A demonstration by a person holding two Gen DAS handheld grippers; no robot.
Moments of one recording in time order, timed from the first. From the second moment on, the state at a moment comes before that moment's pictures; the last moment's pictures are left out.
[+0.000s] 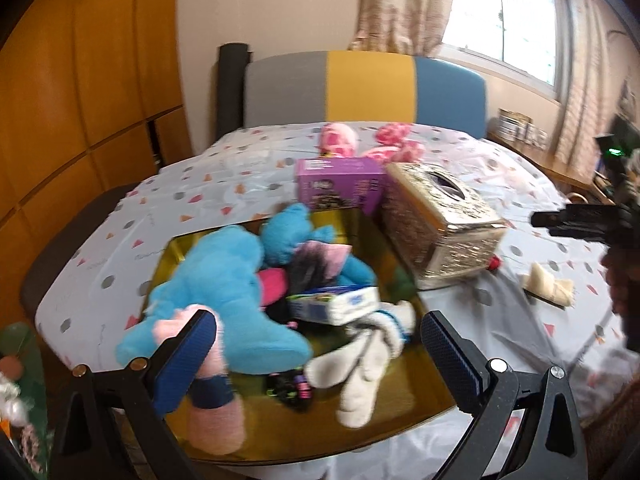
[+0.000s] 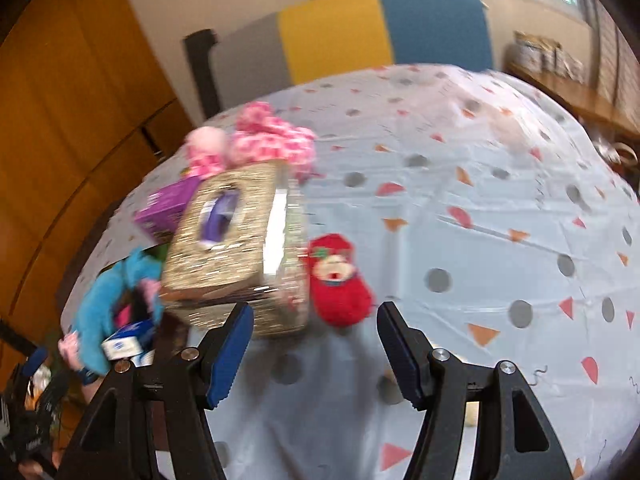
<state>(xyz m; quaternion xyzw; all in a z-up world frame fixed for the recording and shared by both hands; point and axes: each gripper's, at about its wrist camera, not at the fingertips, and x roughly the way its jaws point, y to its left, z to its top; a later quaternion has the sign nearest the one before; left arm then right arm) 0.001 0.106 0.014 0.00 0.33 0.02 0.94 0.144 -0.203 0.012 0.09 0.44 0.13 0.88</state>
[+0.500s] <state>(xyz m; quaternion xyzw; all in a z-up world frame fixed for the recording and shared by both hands) 0.011 0.083 0.006 0.02 0.35 -0.02 0.94 0.230 -0.205 -0.054 0.04 0.55 0.20 0.81</state>
